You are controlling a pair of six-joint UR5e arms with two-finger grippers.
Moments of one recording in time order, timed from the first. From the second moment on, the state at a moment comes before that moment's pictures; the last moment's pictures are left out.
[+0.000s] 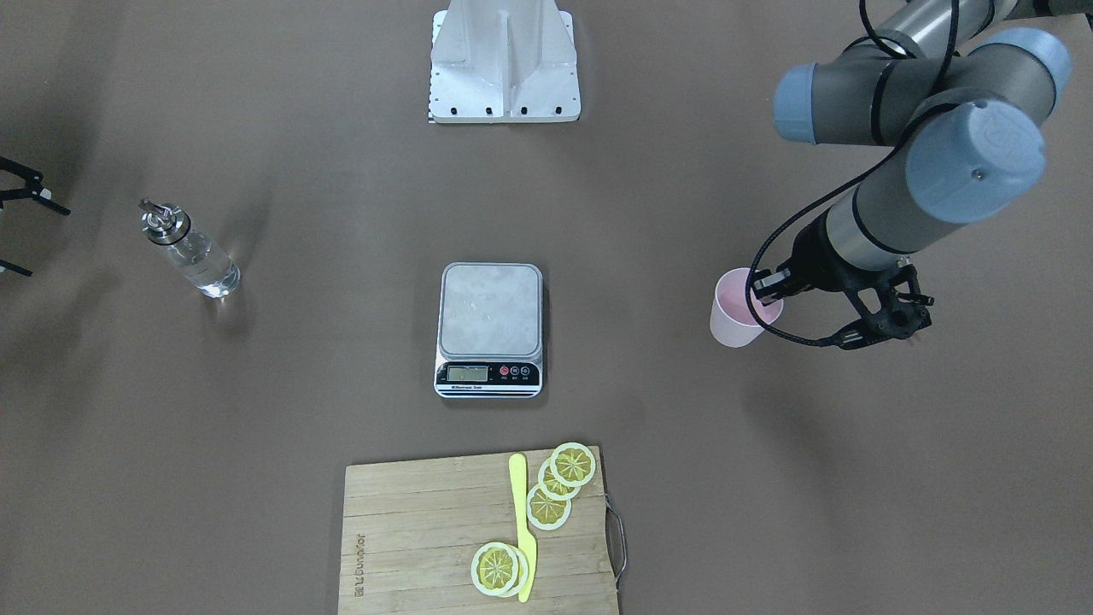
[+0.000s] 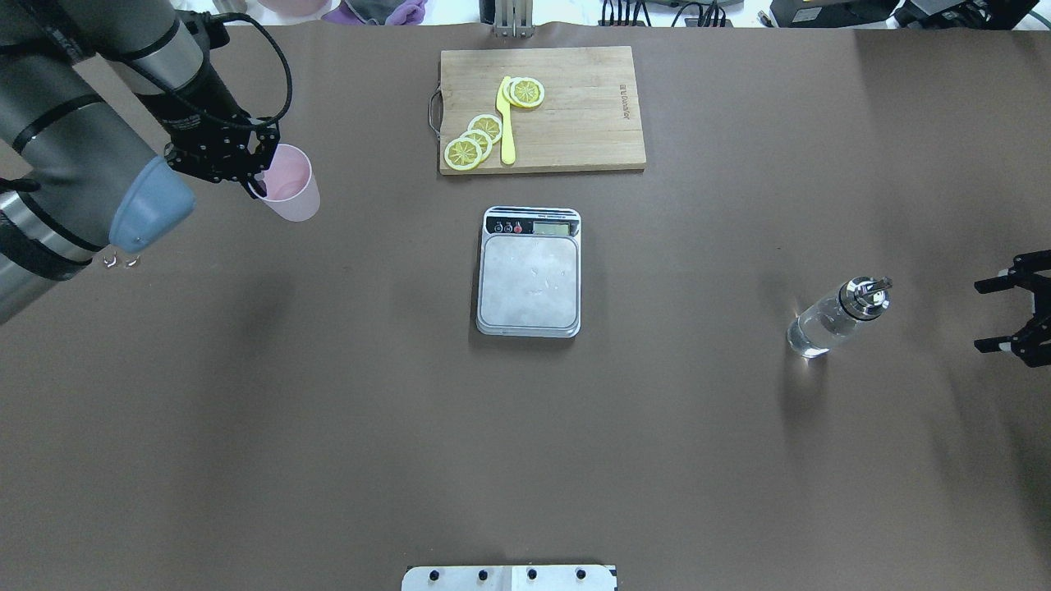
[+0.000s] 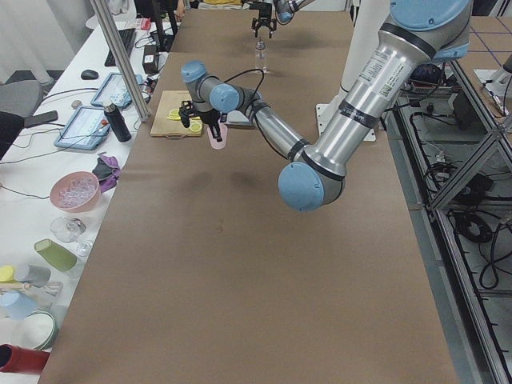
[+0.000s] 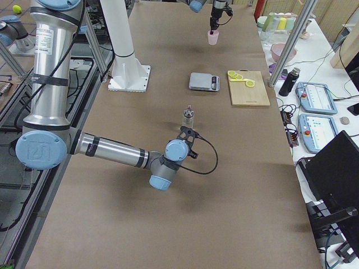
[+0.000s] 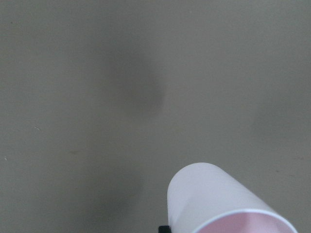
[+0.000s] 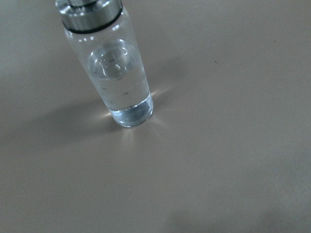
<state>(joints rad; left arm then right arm) -0.98 -2.18 -1.65 -1.38 -2.36 -1.04 1.17 -1.67 1.37 -0.15 2.60 -0.04</state>
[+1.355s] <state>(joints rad) -0.75 -2.52 -1.42 -1.44 -2.34 -1.52 0.90 -1.52 1.27 0.23 2.39 0.33</state>
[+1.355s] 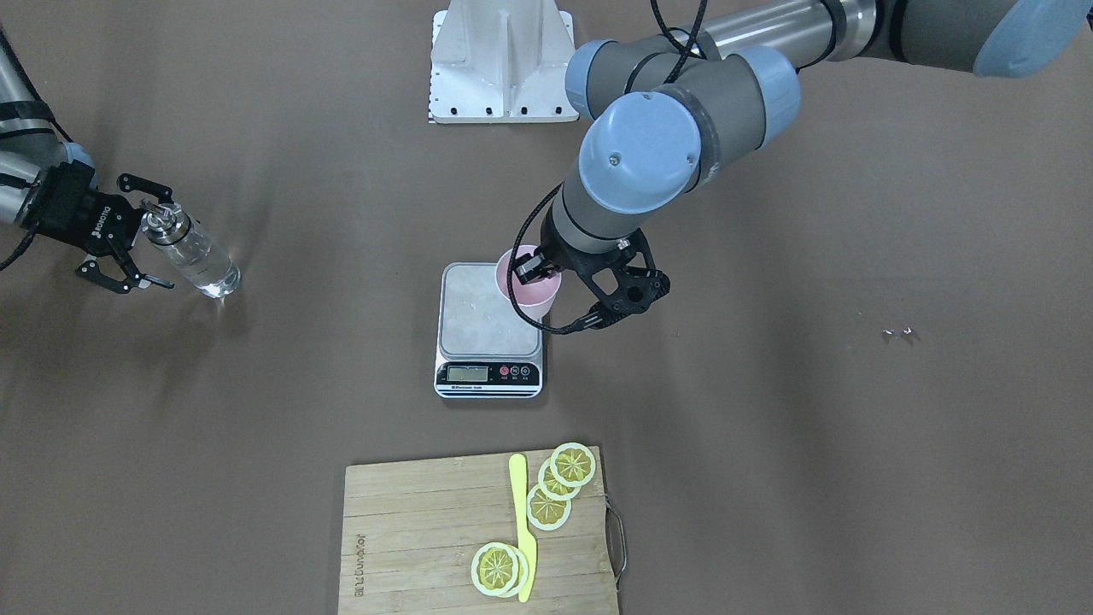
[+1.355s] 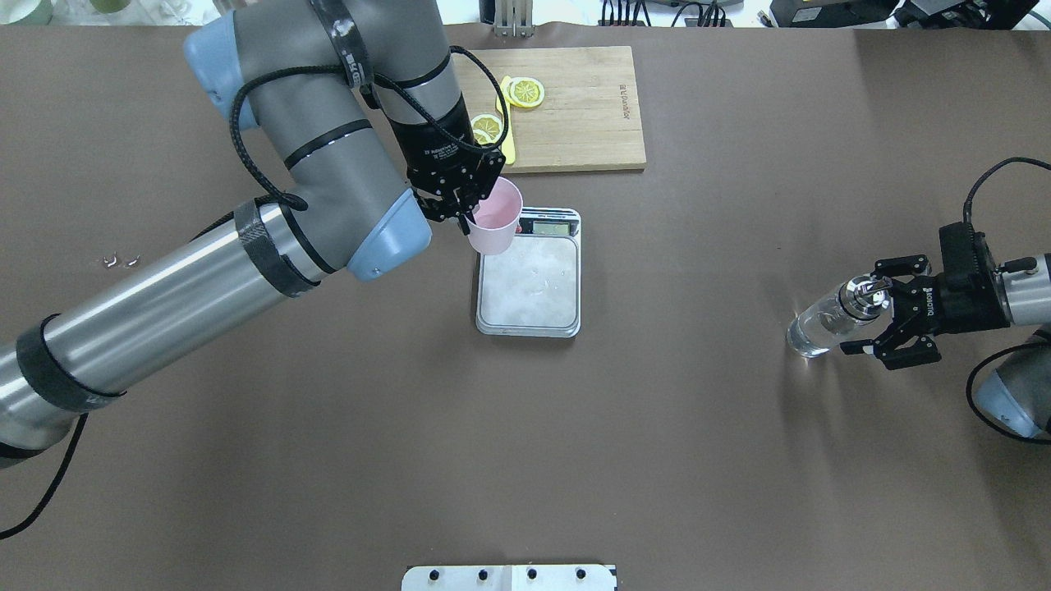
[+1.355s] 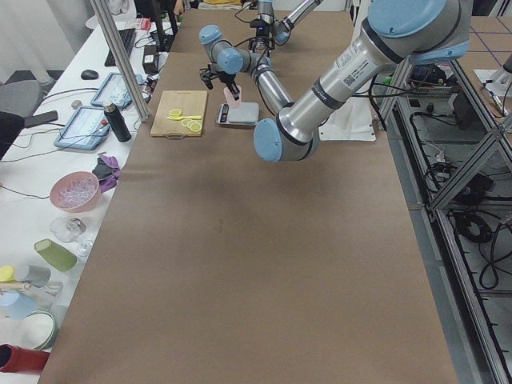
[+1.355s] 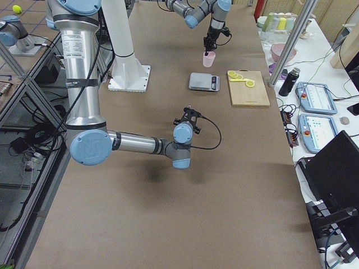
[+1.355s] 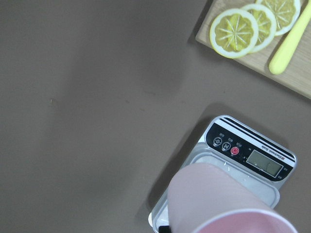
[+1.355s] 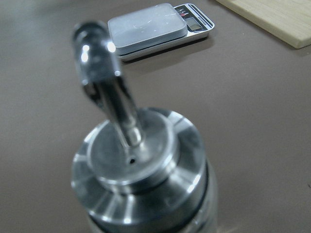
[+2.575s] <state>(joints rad) -0.65 -2.60 -1.30 -1.59 -2.22 -1.62 0.87 -1.50 1.26 0.30 2.38 0.38</state>
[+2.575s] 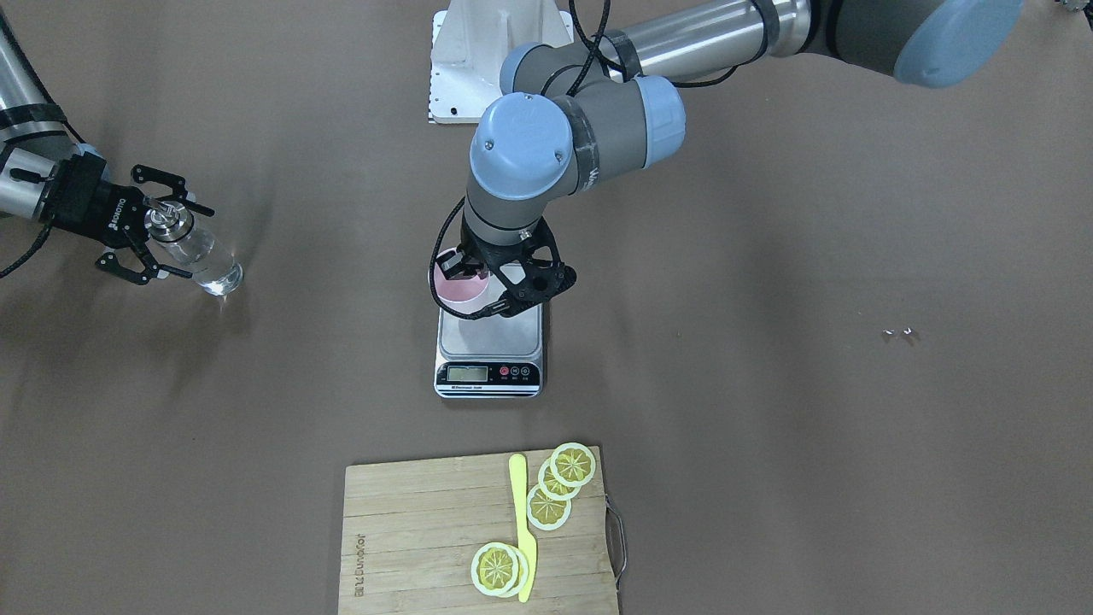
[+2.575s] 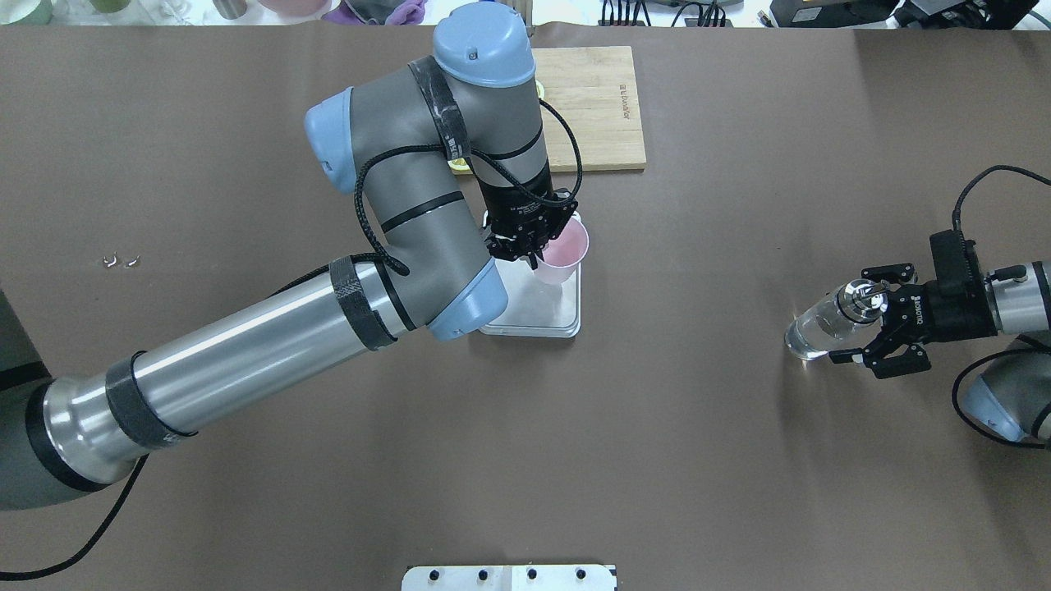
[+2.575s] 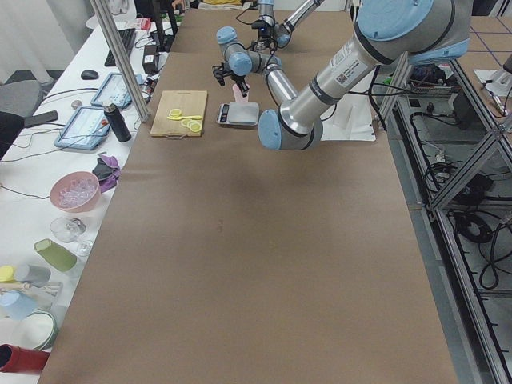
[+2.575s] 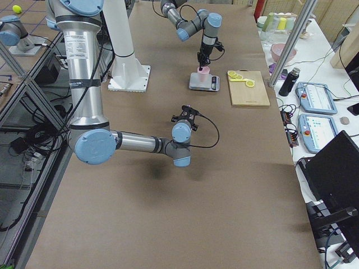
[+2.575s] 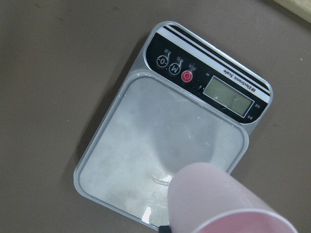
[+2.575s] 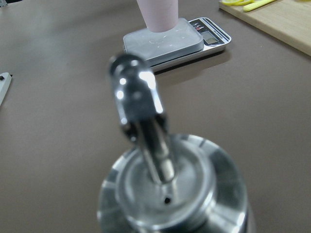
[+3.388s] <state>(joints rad) -0.65 -2.57 -1.30 -1.62 -2.21 -1.61 0.87 -1.49 1.27 0.29 2.37 0.39</state>
